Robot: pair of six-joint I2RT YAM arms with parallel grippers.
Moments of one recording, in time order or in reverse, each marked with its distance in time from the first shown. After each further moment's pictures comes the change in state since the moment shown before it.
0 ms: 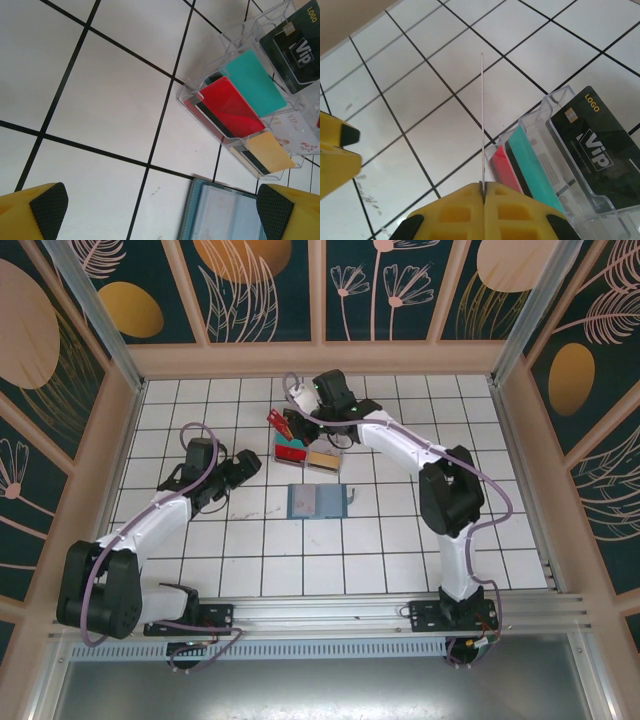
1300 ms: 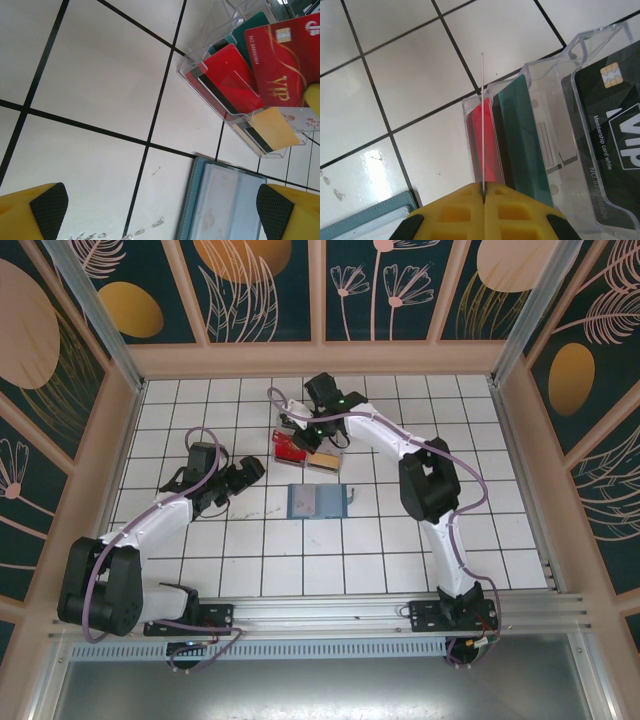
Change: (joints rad) left arm 0.000 0.019 -0.026 0.010 0.083 0.010; right arm -0.011 0.196 0.215 -0.274 0.017 -0.320
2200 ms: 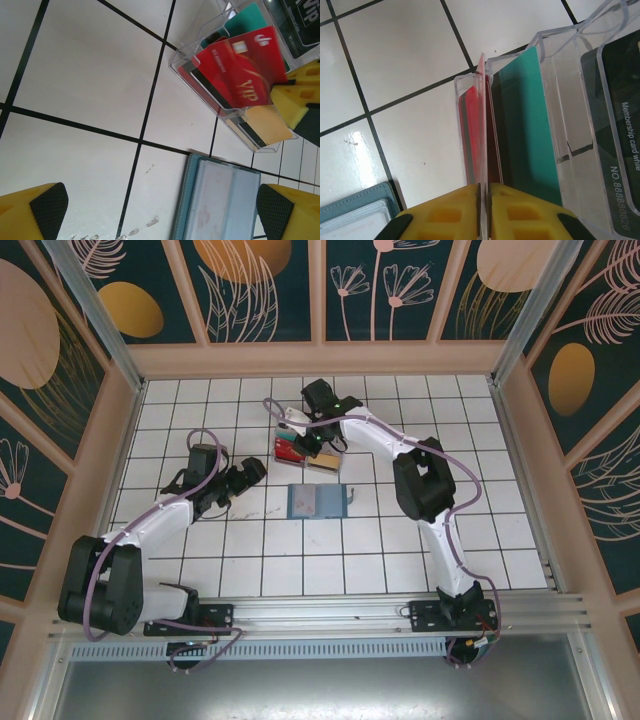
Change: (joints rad) left arm 0.000 0.006 -0.024 0.048 0.037 0.000; right arm 0.011 0.029 -0.007 -0.007 0.057 -0.071
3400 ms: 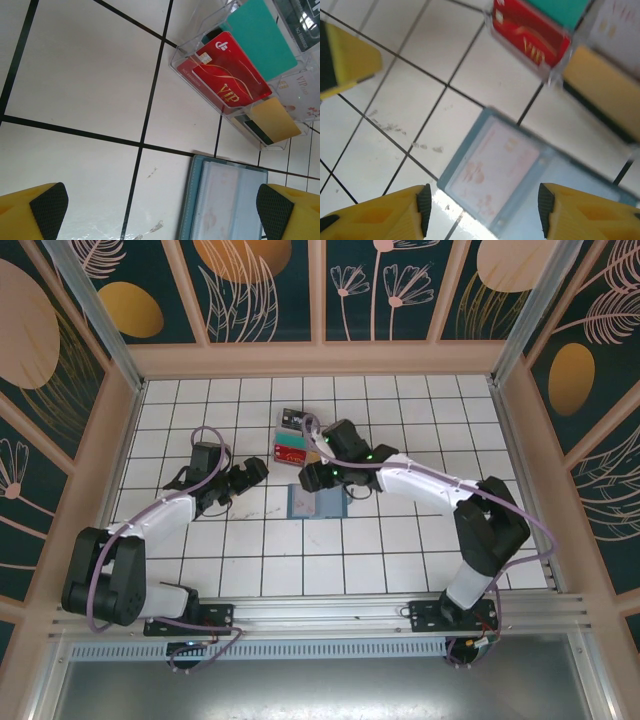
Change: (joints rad) left arm 0.000 0.050 0.024 0.003 0.005 0.041; right arm 0.135 -0.593 -0.767 0.332 0.148 0.837
